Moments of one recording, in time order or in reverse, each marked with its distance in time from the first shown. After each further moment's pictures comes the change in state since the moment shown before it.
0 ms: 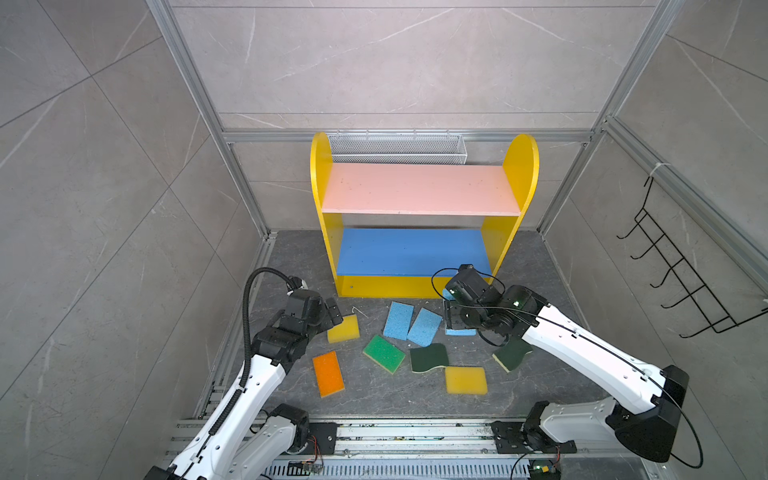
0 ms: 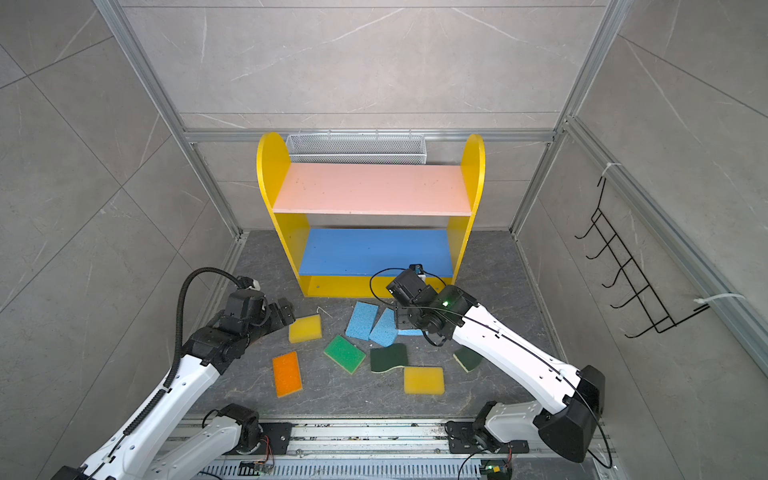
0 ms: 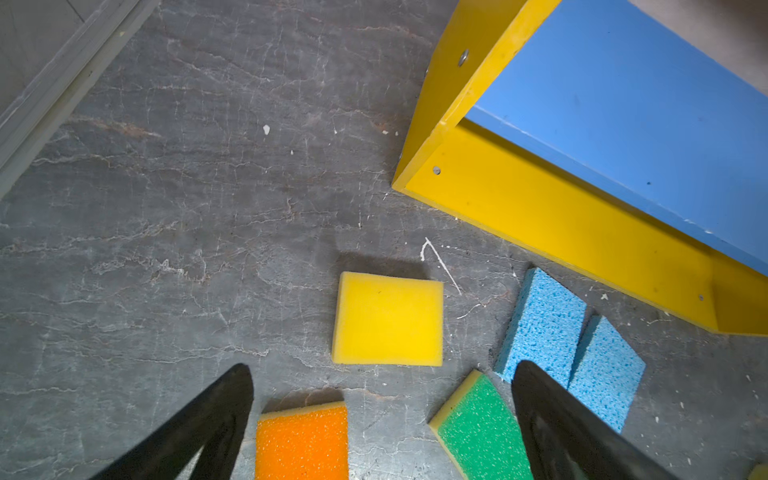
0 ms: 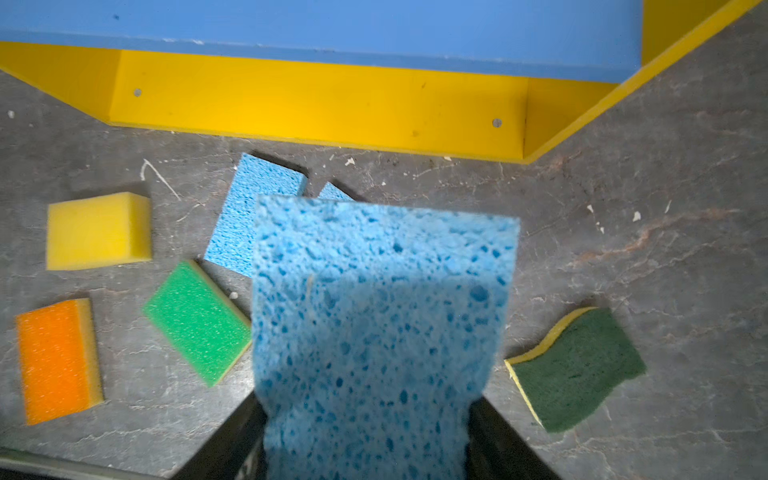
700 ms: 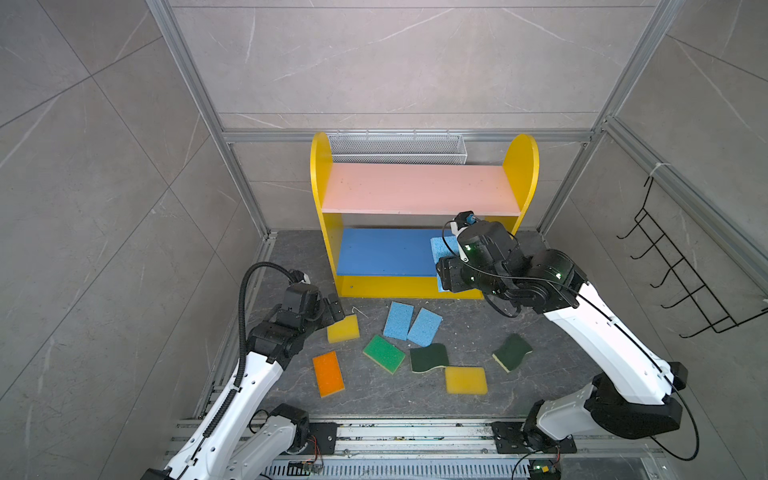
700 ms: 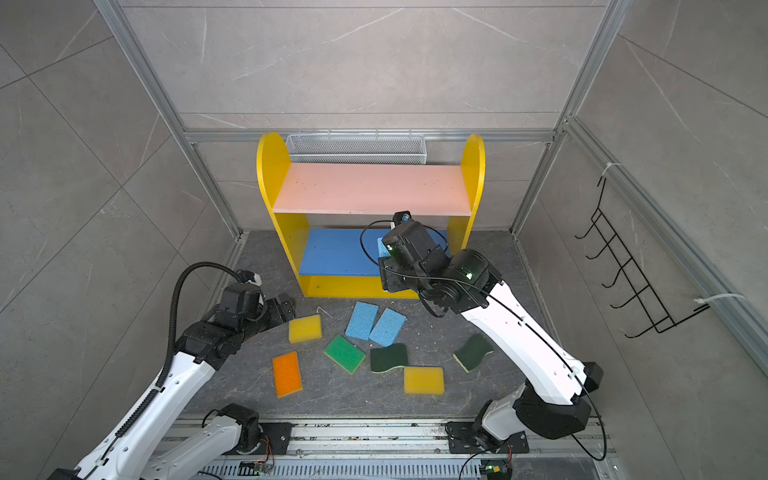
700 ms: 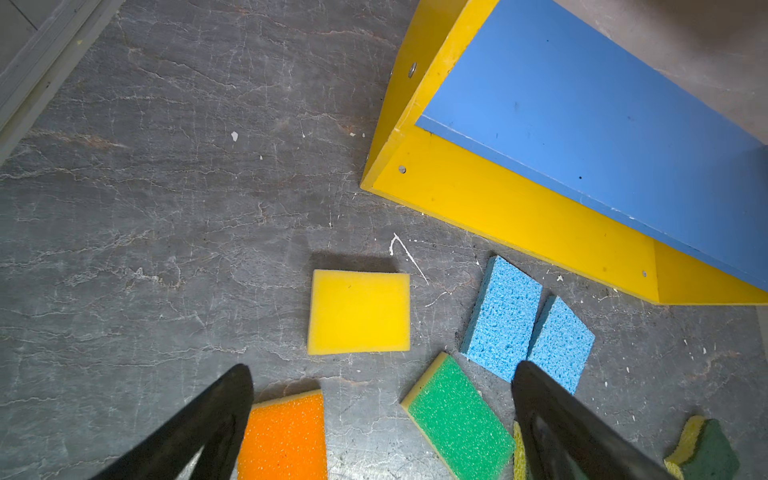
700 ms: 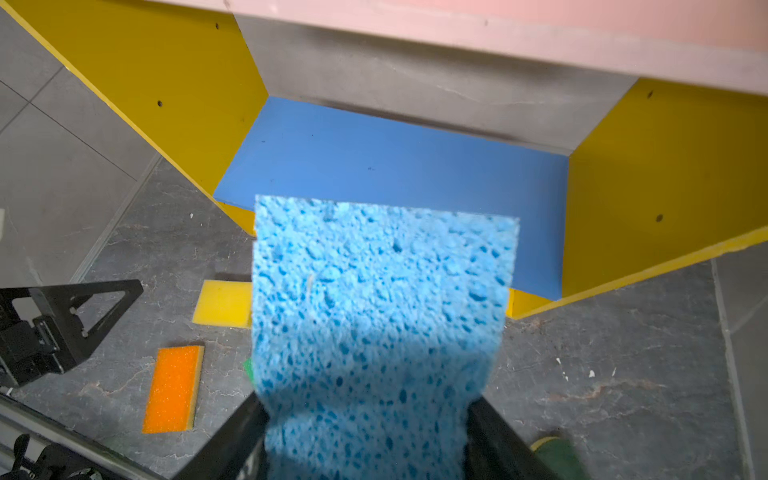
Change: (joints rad) left arm -0.007 0.014 0.090 -0.067 0.061 0.011; right arm 0.046 0.175 0.647 -0.149 0.086 -0.234
